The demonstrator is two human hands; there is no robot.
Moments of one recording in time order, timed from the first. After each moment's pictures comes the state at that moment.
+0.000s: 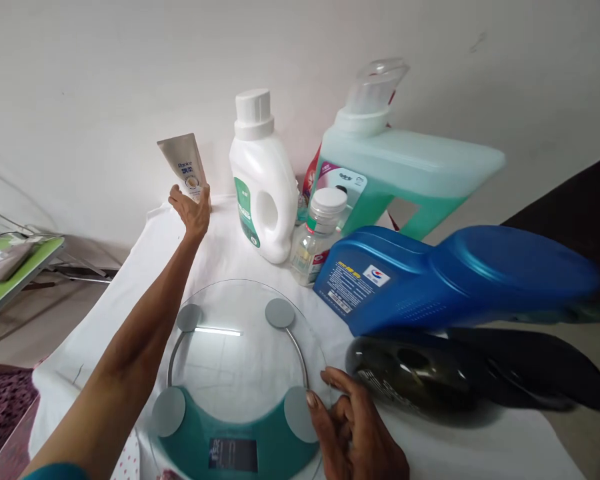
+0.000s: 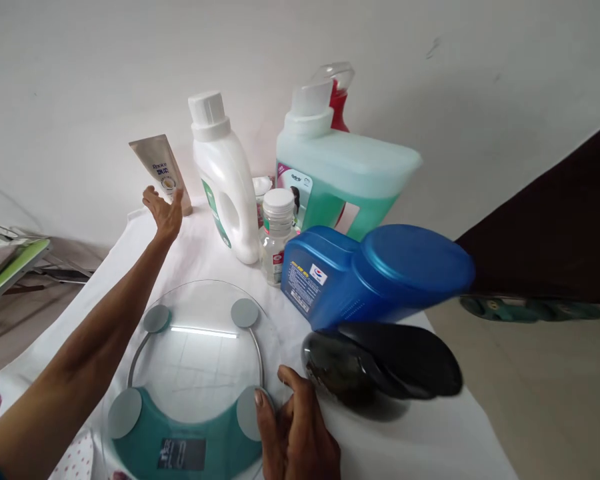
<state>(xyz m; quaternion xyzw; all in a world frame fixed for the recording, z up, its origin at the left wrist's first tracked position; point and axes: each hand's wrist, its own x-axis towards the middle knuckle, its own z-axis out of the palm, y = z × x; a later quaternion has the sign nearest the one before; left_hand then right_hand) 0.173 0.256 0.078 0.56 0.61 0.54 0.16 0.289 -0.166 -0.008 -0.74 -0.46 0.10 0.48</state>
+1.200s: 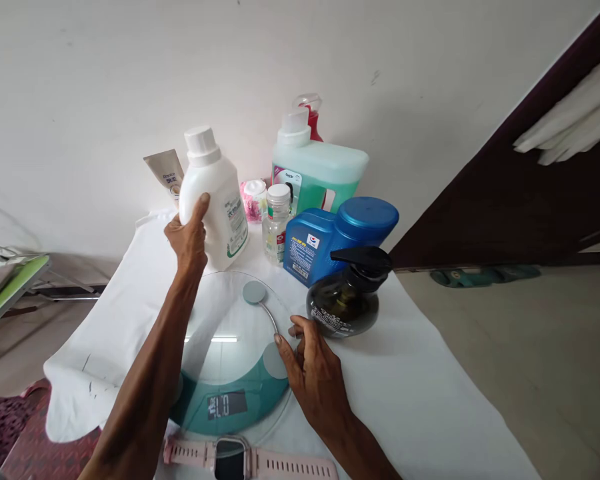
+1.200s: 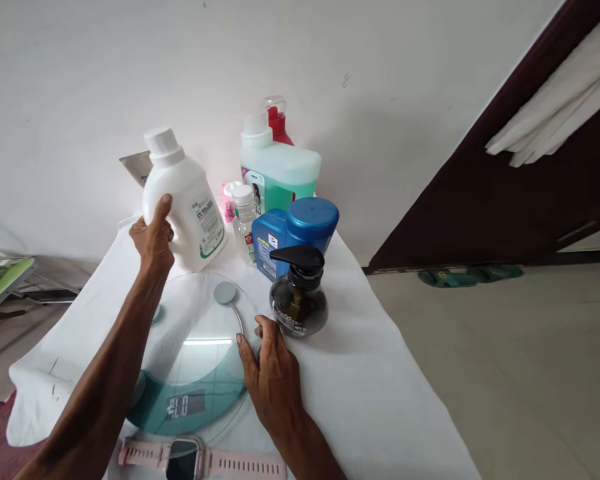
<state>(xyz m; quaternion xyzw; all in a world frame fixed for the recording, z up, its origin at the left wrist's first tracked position) 0.189 0.106 0.118 0.55 0.46 0.61 0.32 0.291 -0.158 -0.004 -0.69 -0.55 -0.01 0.47</state>
